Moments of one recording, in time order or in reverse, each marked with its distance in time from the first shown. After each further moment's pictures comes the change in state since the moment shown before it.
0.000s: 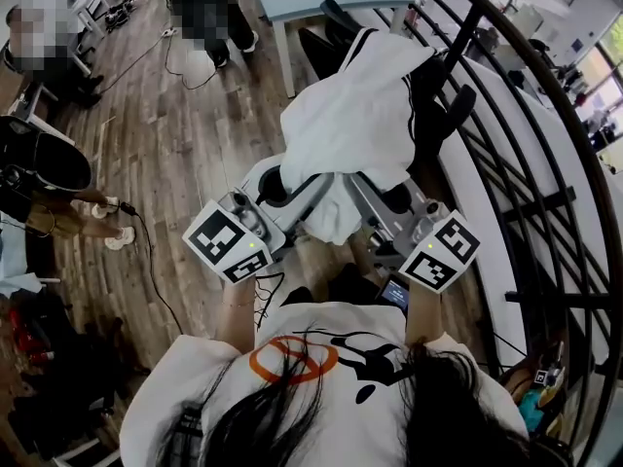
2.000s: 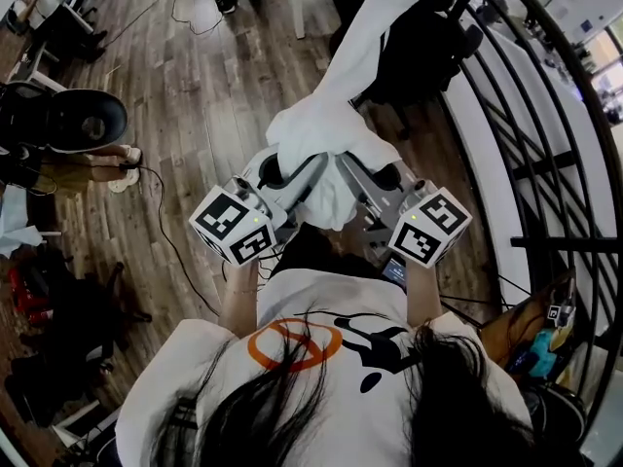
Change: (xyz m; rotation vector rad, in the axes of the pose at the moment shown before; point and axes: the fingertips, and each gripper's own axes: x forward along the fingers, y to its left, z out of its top) left arm -0.148 -0.131 -0.070 -0.176 0.105 0.135; right arm -0.082 0.146 -0.124 0.081 0.155 -0.061
